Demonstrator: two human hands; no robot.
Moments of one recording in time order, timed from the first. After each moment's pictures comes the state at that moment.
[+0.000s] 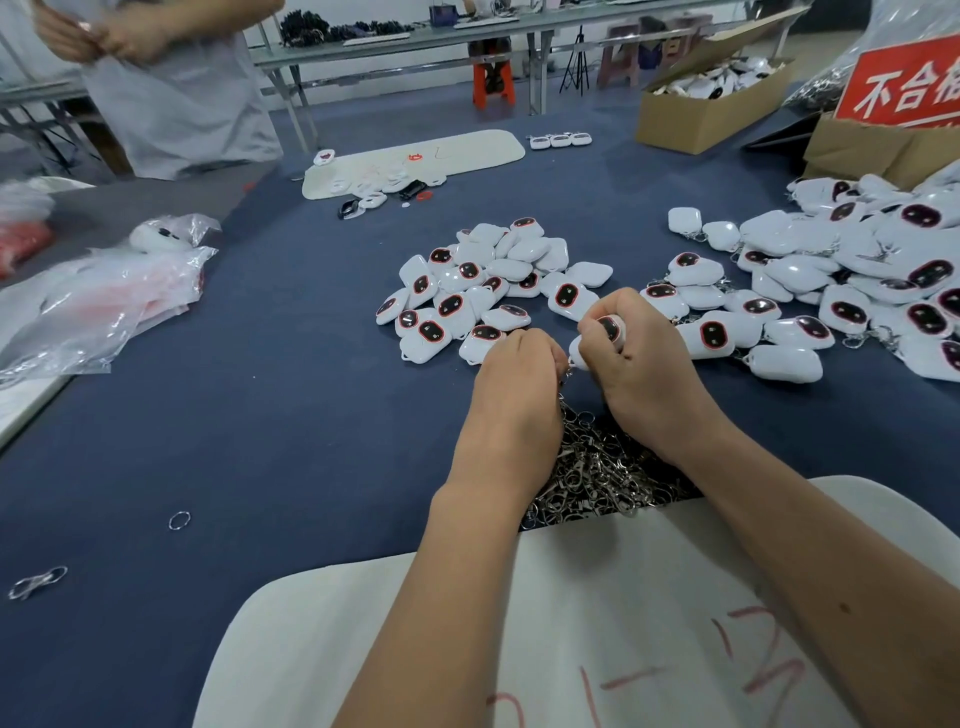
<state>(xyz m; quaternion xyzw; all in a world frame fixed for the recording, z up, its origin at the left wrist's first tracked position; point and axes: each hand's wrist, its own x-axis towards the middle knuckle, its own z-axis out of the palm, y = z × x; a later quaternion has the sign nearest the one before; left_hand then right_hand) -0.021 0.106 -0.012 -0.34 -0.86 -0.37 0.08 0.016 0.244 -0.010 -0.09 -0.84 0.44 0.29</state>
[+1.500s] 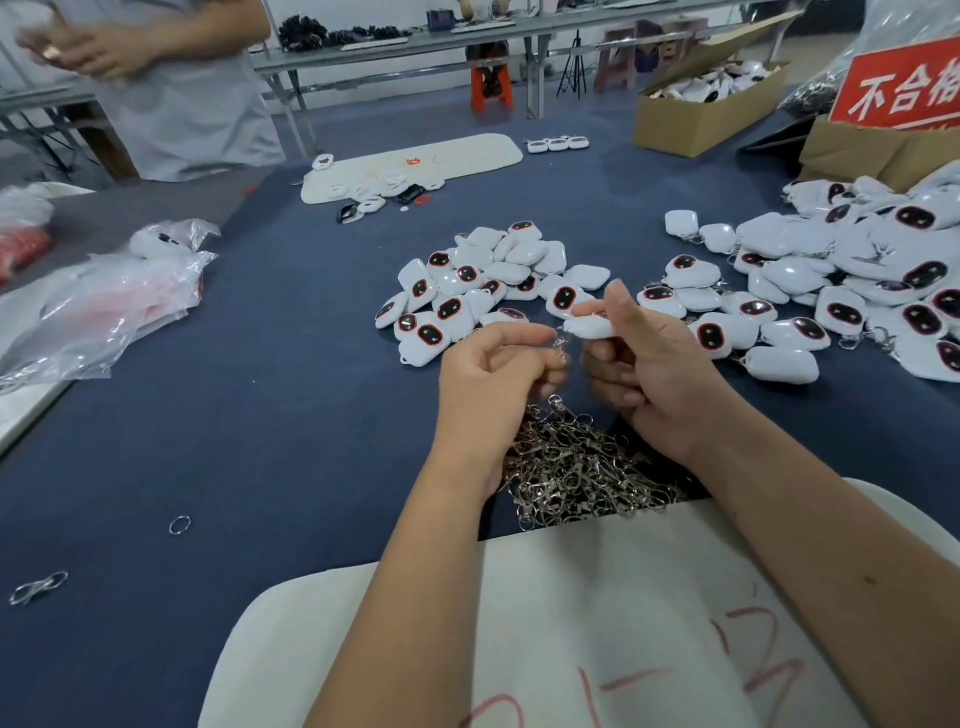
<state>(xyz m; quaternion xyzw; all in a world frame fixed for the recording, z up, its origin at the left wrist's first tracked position) -0.027 0.103 0.002 -0.12 -0.64 -0.75 -0.14 0.019 0.248 -0.001 -0.06 -0.53 0.83 0.13</state>
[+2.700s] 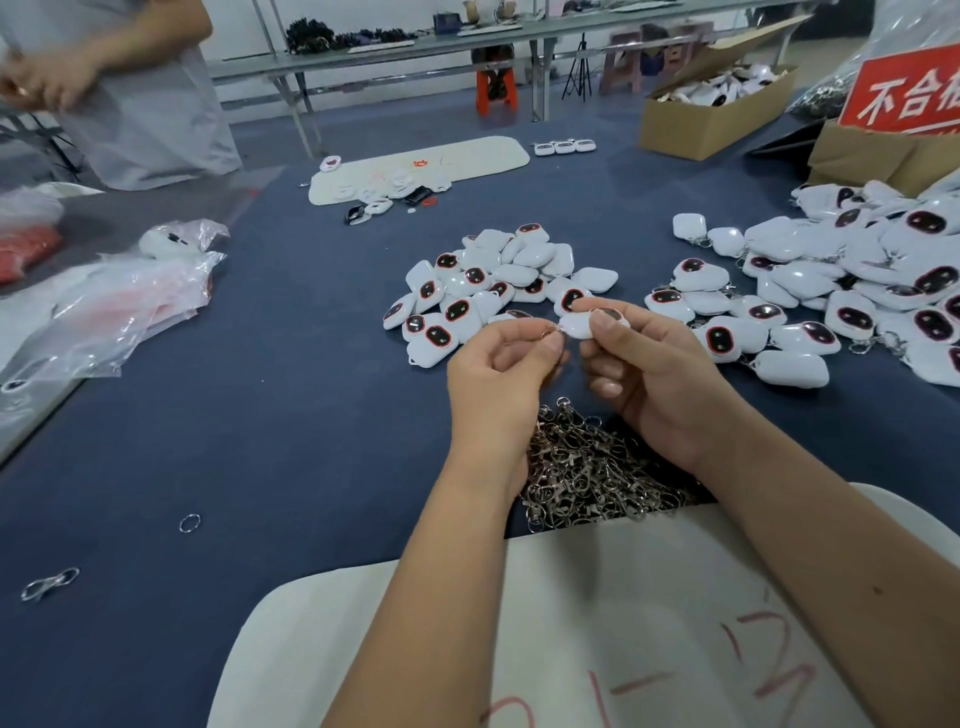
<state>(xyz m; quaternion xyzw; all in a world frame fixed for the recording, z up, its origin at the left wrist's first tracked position) -0.027 0.112 -0.002 -0.08 -0.59 -0.80 -0.10 0.015 0.250 -0.009 -0.02 -0.50 0.86 0.12</state>
